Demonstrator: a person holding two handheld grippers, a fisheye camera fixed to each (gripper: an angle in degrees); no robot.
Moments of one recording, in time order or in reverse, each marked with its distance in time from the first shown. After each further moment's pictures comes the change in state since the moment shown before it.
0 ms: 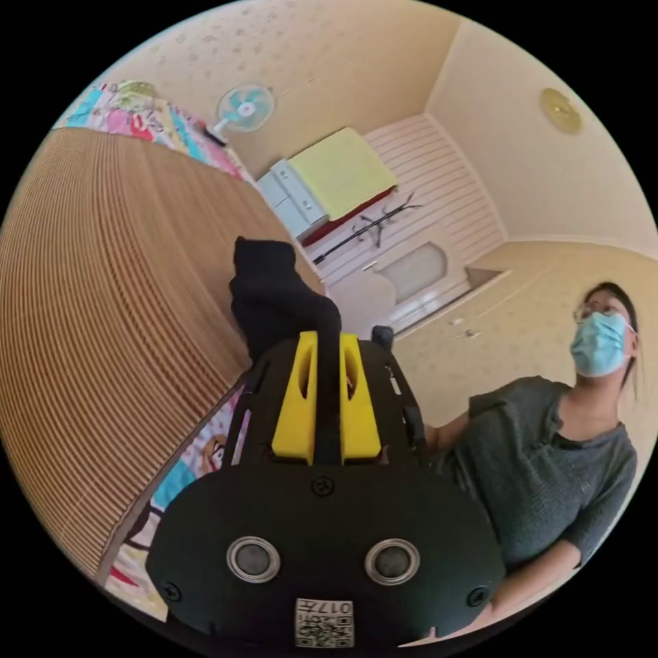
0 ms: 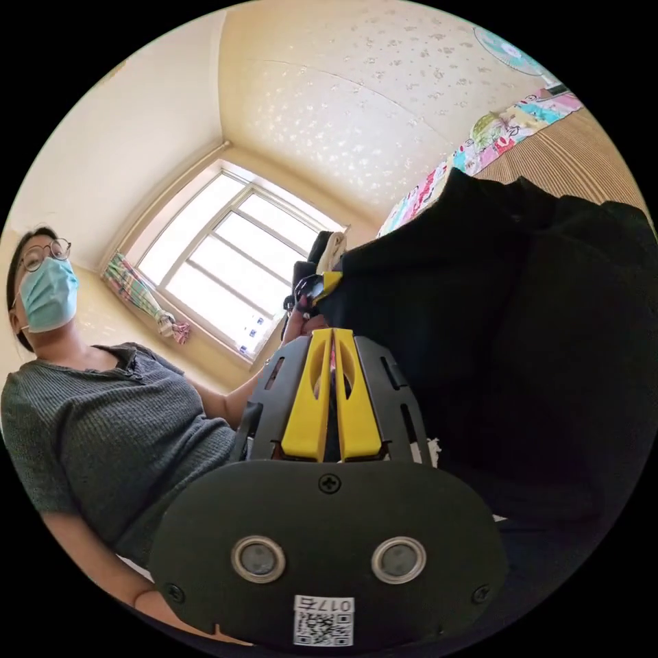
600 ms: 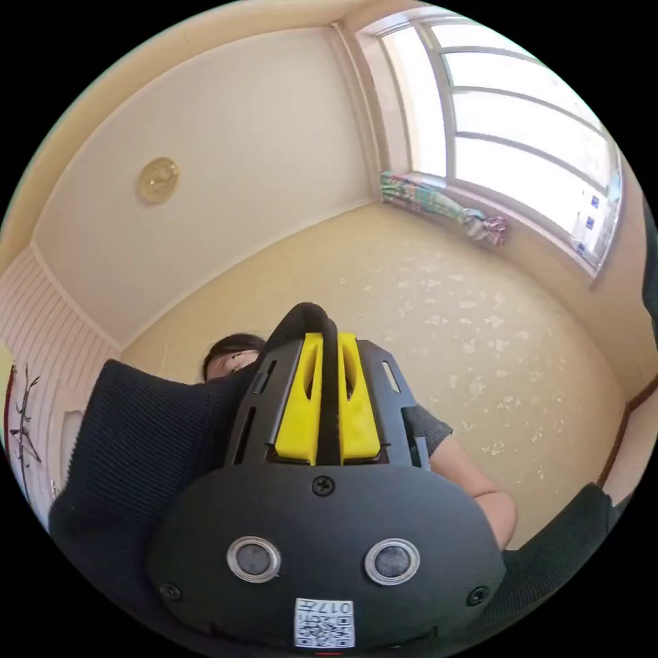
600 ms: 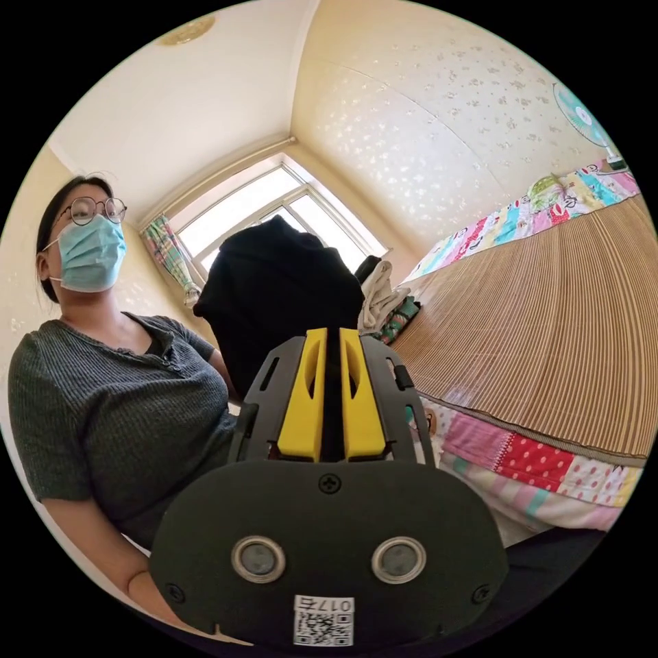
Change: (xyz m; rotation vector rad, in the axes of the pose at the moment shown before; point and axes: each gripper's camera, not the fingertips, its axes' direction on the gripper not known) left arm 0.151 -0.002 -0.115 0.449 1.589 0.724; right arm -0.078 0.043 0.005 -0.052 0.024 -0.173
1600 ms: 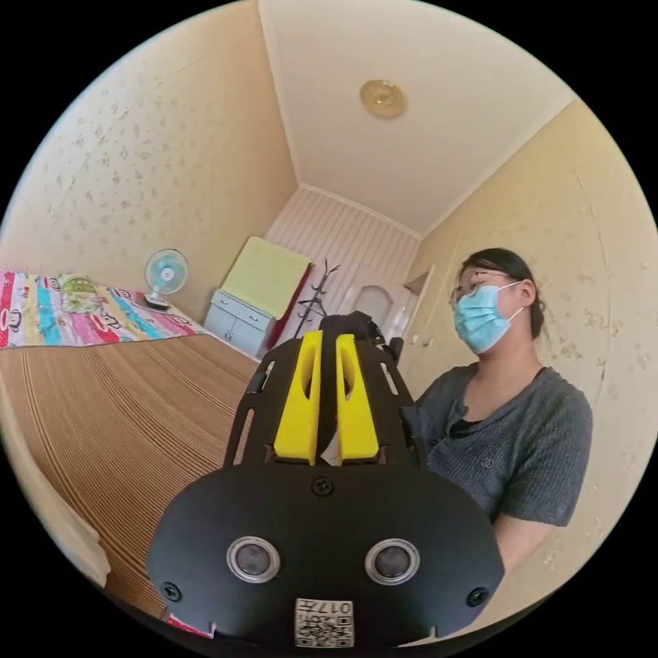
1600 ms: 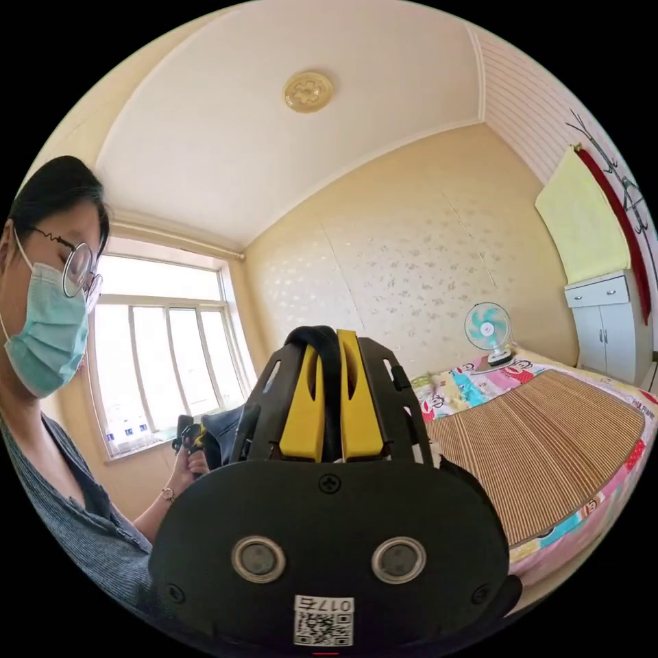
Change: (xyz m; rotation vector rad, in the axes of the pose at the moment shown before) left arm 0.111 -0.042 0.101 -0.654 -1.652 -0.130; right arm -0.343 -0.044 -0.018 0.753 0.738 -0.355
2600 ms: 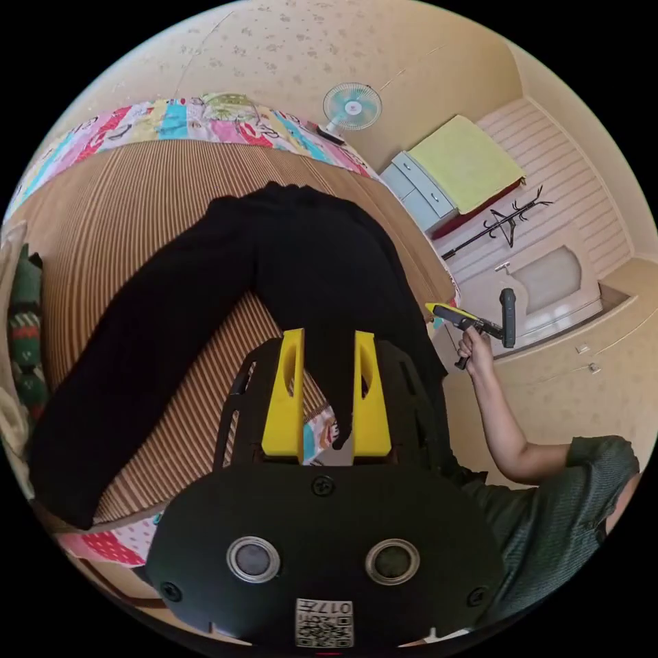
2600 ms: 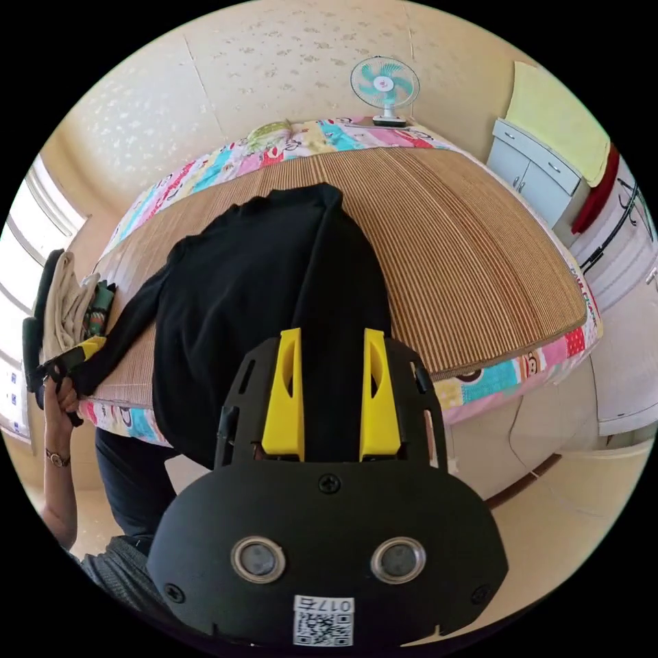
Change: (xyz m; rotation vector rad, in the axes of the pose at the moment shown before) left arm -0.239 0.115 0.281 -0.627 -0.505 -0.581; right arm 0.187 0.215 0.265 -1.296 0.581 0.103
